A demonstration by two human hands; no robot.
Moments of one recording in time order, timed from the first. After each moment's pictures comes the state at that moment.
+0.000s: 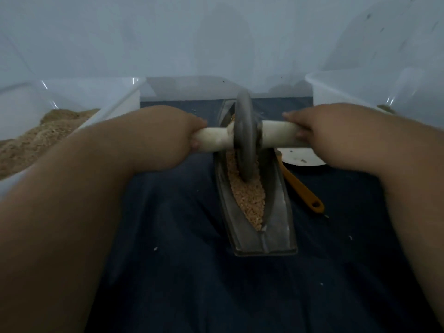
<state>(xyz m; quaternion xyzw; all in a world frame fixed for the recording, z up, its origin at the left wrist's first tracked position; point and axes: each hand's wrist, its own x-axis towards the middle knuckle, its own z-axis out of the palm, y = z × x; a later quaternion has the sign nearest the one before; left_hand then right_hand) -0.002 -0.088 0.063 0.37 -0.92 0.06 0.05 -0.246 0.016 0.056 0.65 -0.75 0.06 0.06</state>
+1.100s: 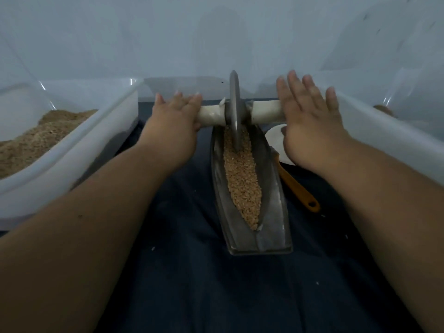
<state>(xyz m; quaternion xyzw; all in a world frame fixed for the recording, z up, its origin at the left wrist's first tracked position) -0.027 -0.117 0.028 0.43 -0.88 0.10 0.19 -0.258 -0.019 0.012 0.61 -0.75 0.15 0.20</state>
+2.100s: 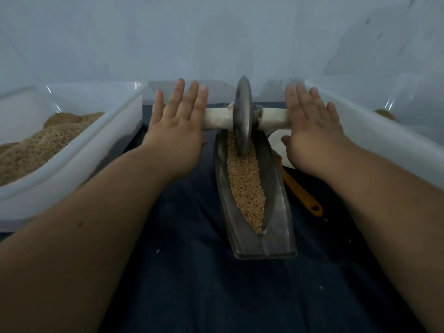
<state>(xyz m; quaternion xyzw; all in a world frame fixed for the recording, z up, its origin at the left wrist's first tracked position) -0.022 -0.114 0.018 0.42 -0.88 0.18 0.15 -0.264 -0.025 0.004 0.60 -0.77 0.17 0.14</state>
